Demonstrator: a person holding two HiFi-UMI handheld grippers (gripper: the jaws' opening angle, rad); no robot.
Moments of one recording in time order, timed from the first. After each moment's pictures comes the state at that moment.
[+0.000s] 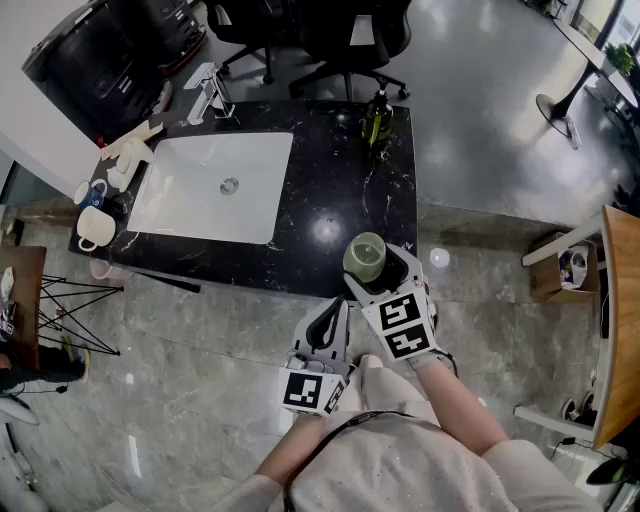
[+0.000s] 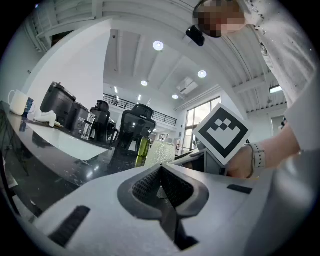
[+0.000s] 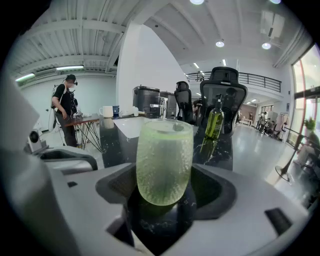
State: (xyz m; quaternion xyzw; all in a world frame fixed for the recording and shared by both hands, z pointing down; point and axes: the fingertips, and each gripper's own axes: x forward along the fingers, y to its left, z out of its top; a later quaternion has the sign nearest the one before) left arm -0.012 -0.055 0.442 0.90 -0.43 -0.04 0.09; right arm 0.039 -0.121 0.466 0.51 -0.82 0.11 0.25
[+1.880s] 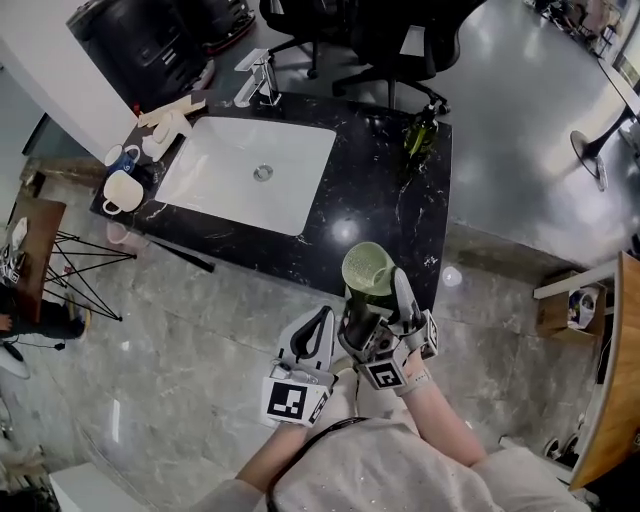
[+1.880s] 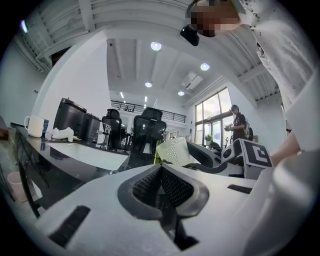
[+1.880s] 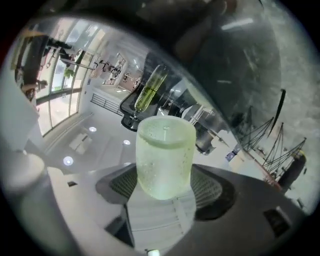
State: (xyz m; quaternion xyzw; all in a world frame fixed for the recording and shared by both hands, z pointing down) left arm -0.072 -0.043 0.427 0.87 -0.49 0.00 0.06; right arm -0.002 -0.097 0.431 0.00 -0.39 0.71 -0.58
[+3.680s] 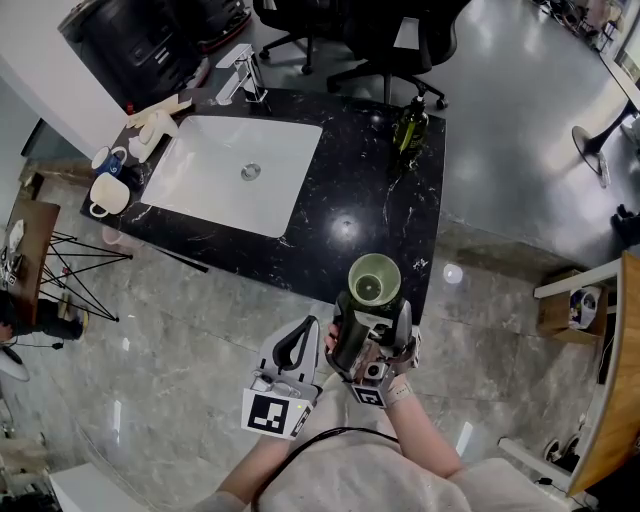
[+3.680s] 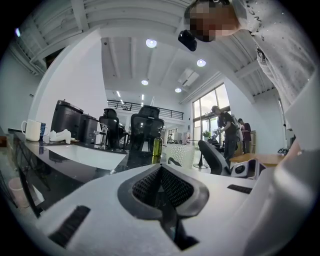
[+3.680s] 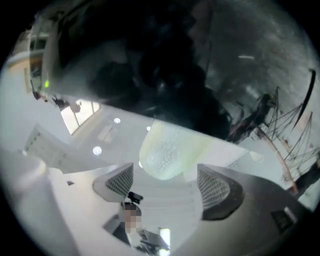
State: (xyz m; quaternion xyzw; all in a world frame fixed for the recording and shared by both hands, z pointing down) left arm -0.064 -0.040 0.430 0.87 -0.49 0.02 0.04; right arm 0.020 -0.074 0.421 -0.13 -0.45 0.62 -0.63
